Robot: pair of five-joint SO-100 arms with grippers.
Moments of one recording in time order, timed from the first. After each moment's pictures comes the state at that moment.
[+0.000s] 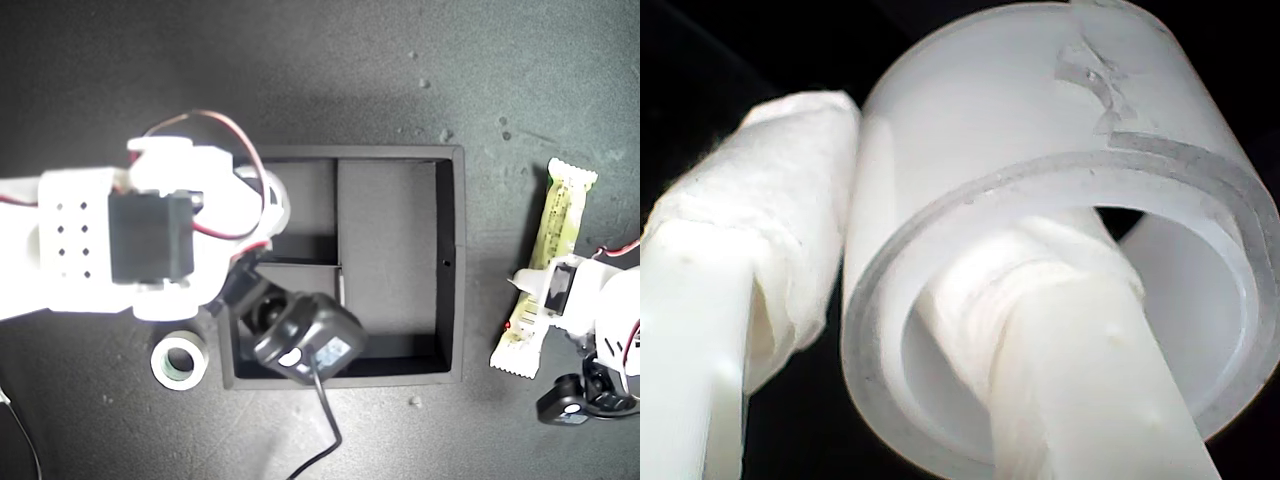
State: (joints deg) arm 0 -0.6 66.9 51.0 94.1 -55.6; arm 1 -12.7 84.9 107.8 55.8 33.0
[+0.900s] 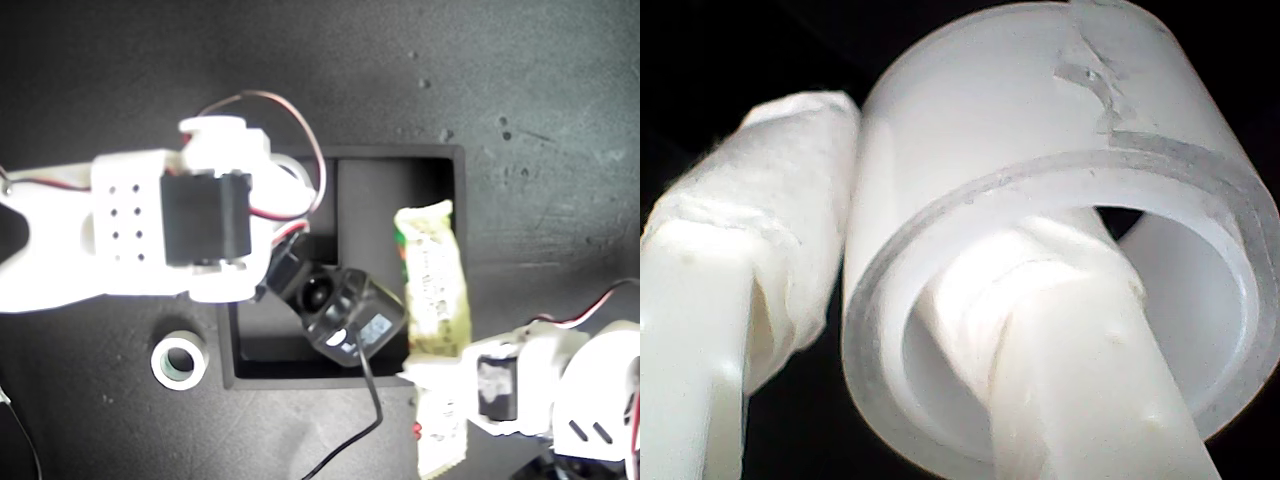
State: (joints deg) arm 0 -1.7 53.1 29.4 104.0 -57.4; arm 1 -14.3 65.3 52.3 59.4 11.8
